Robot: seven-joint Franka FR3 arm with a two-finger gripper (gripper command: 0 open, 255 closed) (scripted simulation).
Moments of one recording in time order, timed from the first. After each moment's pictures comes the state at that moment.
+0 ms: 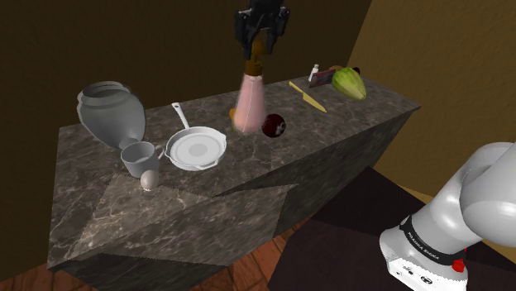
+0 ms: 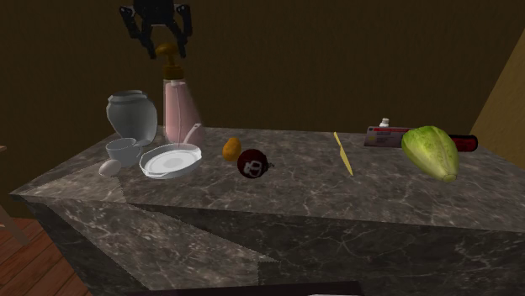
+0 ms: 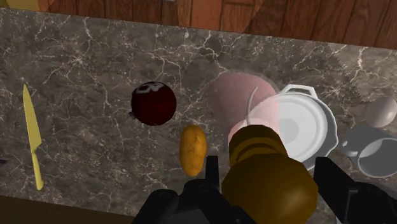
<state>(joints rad) 0.11 -0.05 0.22 -1.72 -0.06 1.78 0.36</state>
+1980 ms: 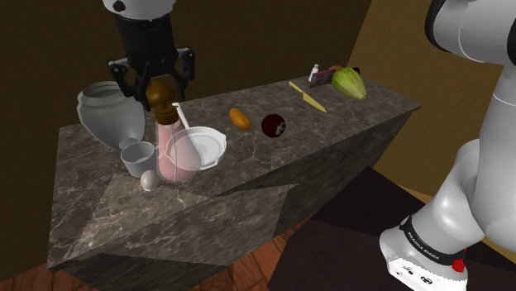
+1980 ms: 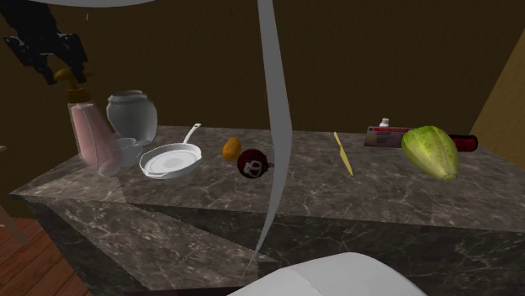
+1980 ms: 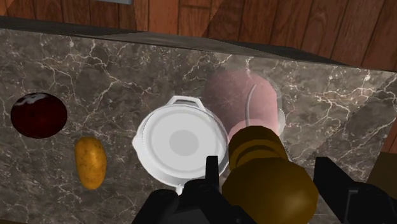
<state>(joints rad) 0.41 0.40 0.39 -1.28 -0.26 1.72 0.82</state>
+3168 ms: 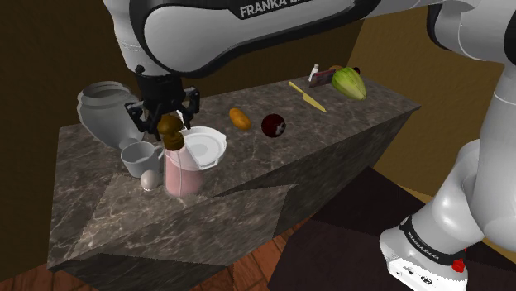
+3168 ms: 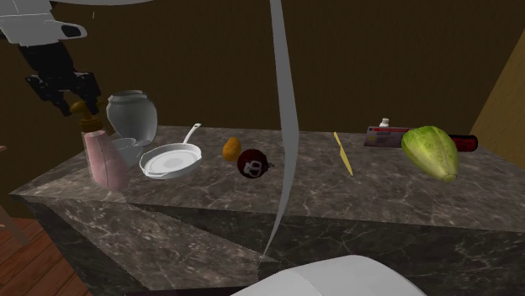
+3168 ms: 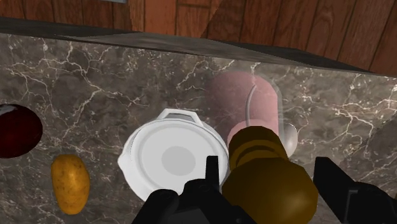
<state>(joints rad) 0.39 0.39 0.38 -1.50 -0.27 1.92 0.85</state>
